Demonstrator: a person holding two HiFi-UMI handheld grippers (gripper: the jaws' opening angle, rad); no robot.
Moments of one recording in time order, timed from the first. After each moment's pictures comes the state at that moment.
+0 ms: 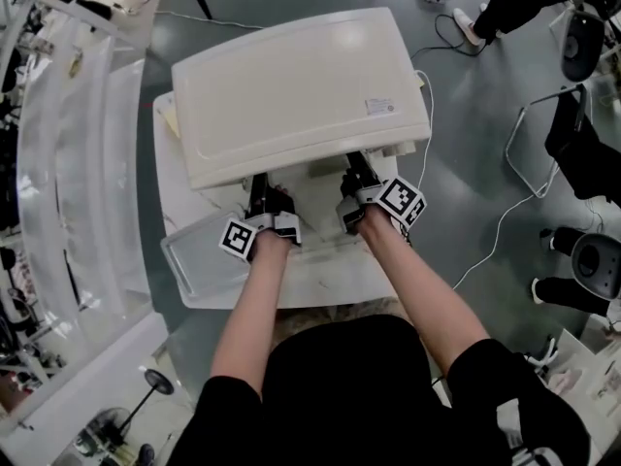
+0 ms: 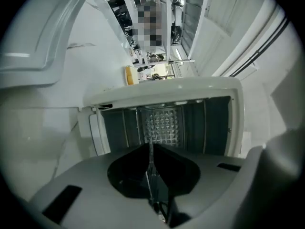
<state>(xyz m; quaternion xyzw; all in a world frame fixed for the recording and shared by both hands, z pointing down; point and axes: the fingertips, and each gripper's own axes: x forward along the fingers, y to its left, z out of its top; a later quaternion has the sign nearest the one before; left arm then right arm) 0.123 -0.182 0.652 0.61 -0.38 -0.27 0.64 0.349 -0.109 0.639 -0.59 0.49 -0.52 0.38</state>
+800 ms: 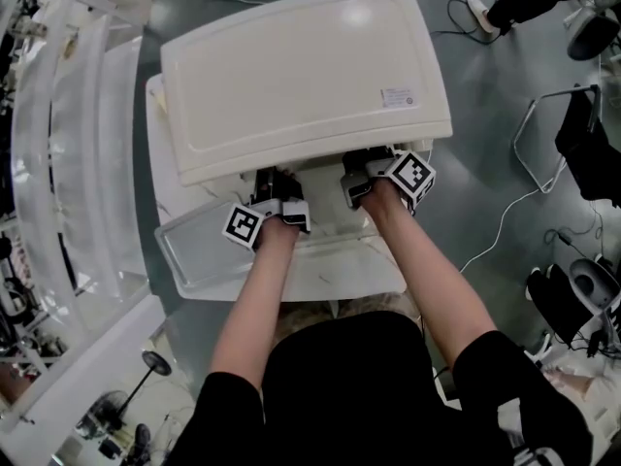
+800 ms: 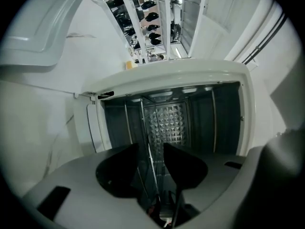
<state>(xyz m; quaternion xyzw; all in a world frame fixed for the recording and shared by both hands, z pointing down) 0.140 -0.188 0.666 0.61 -0.39 -0.26 0.64 0.367 -0.147 0.653 -0.56 0.47 -0.52 0.43</state>
